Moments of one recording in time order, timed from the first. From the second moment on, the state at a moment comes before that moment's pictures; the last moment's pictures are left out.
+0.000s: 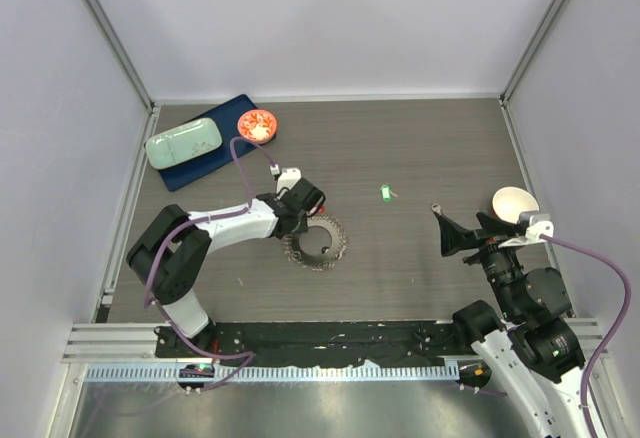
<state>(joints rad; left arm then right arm) -0.76 1.69 0.98 -0.39 -0.48 -0.74 0.44 0.04 0.59 -0.48 0.23 0.26</state>
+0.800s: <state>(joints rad) -0.76 1.03 0.96 -0.74 -0.56 -0.70 0.44 0.67 0.64 -0.32 -0.17 0.30</state>
